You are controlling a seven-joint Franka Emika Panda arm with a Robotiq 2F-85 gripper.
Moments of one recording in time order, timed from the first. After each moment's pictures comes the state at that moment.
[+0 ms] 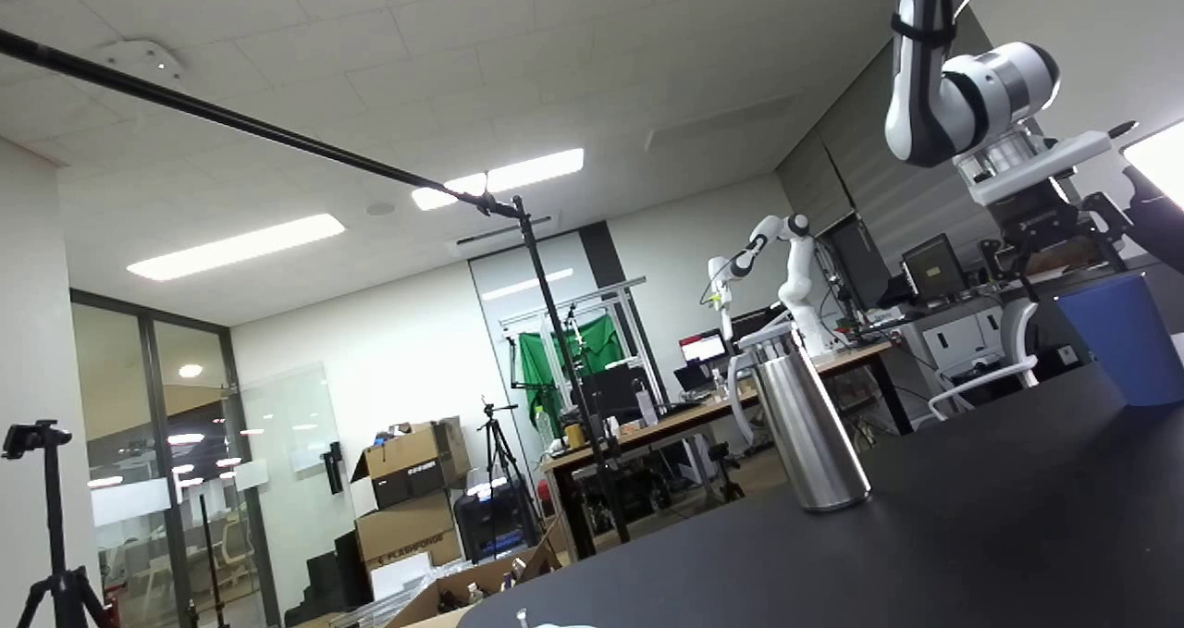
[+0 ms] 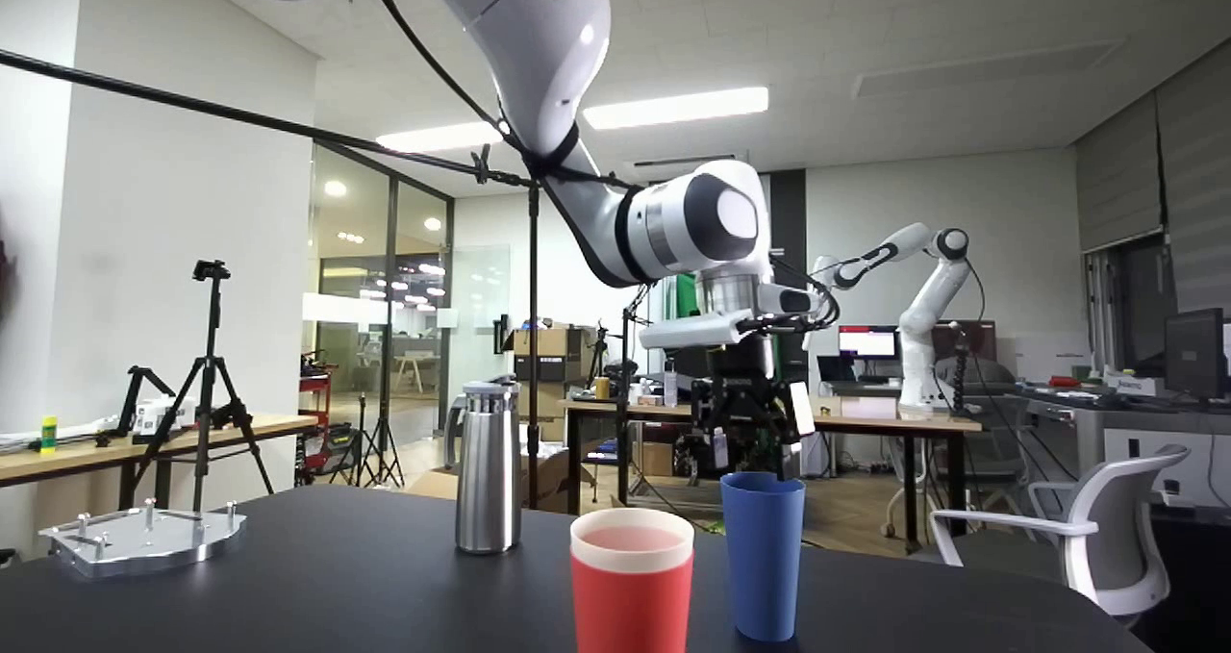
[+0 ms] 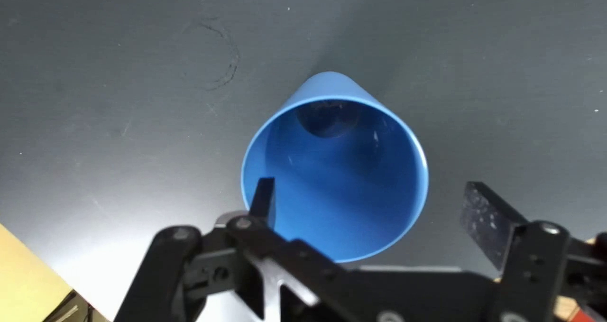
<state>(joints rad) -0.17 0.64 -0.16 -1.56 0.04 2.25 0.19</state>
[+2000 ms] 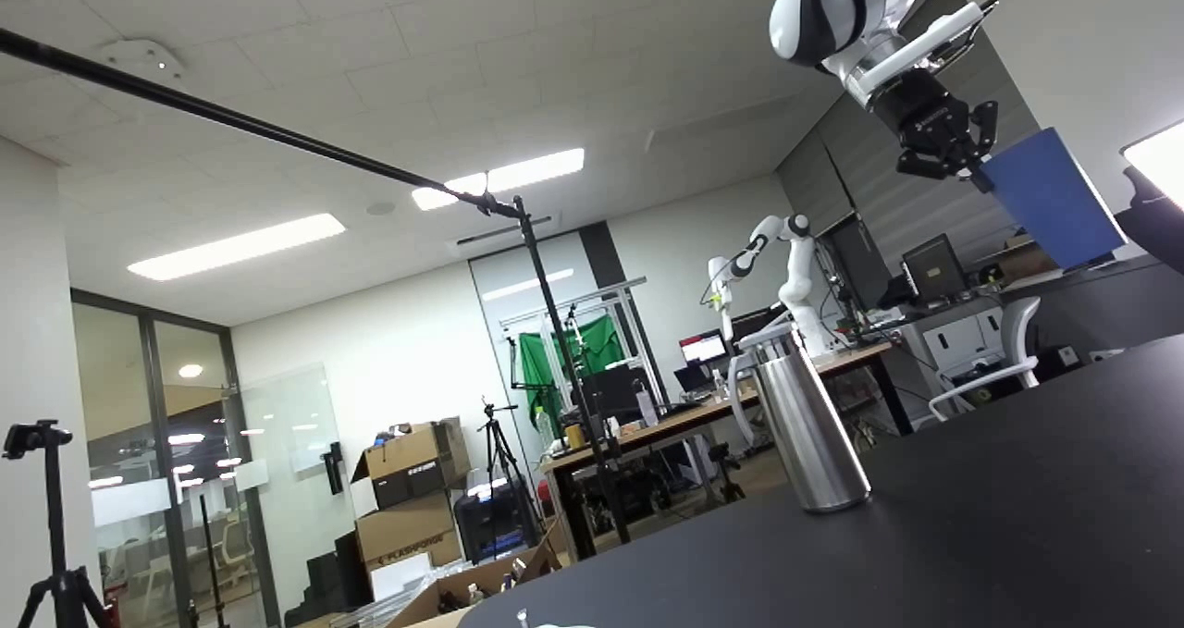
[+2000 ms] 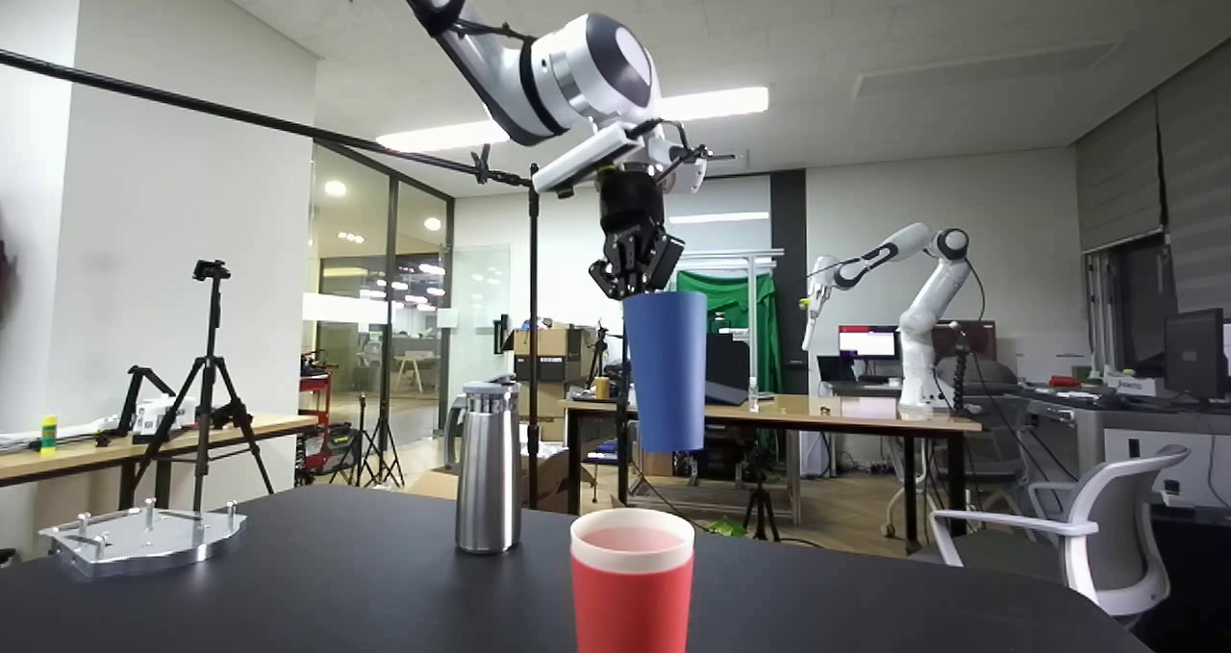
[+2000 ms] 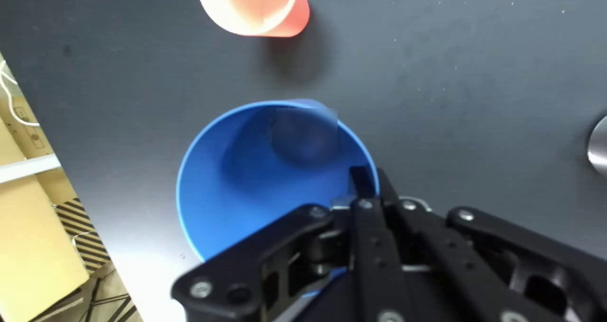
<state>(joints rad) -0.02 0.31 -0.14 -1.60 -0.11 1.76 0.22</state>
